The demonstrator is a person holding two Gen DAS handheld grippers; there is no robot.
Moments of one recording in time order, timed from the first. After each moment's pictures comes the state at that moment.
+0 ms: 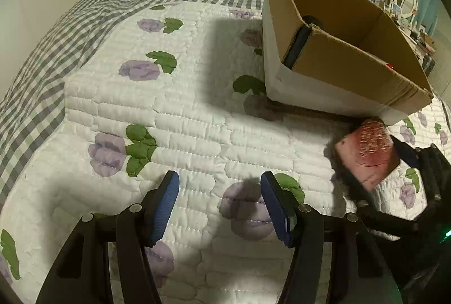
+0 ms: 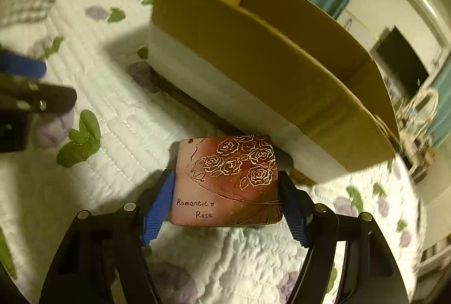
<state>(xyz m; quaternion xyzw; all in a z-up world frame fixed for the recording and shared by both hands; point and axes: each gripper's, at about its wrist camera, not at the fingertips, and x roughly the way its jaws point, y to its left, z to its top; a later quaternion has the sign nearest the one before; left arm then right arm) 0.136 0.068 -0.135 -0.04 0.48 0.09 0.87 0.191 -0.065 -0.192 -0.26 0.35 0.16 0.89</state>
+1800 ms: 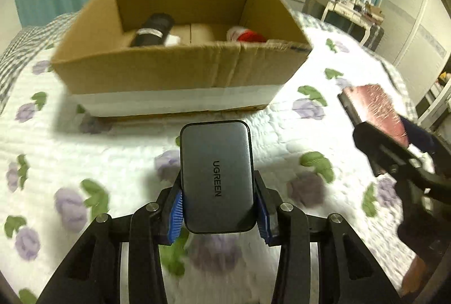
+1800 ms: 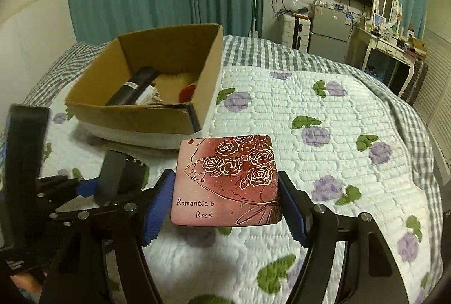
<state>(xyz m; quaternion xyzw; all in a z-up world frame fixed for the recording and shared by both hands) 0.145 -0.067 -0.114 -0.02 0.48 -0.05 0.88 0.176 -0.229 -0.108 -0.02 0.38 0.10 0.92</state>
